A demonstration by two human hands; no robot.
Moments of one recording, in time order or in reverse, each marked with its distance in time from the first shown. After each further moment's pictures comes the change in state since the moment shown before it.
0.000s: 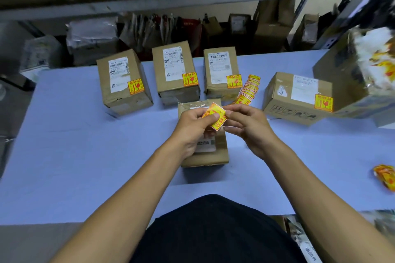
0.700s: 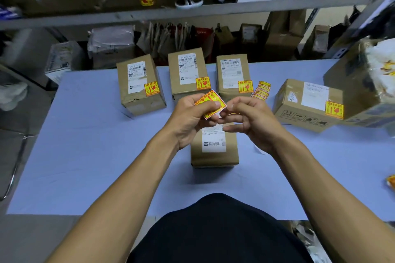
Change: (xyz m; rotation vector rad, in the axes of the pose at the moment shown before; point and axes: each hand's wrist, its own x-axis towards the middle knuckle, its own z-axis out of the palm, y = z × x) left_hand -0.032 0.046 -0.029 -0.086 -0.076 0.132; right_hand -0.024 -0.042 0.034 0.009 -0.252 -0.068
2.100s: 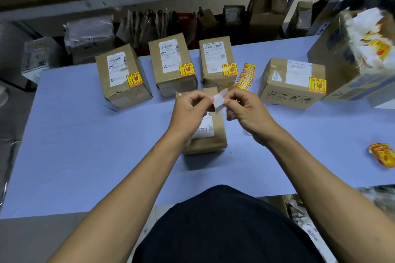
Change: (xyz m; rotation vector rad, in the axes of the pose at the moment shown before) left_hand -0.003 -0.041 0.031 0.251 0.149 0.170; right_hand -0.013 0.036 -0.031 -0.417 0.201 -0.185
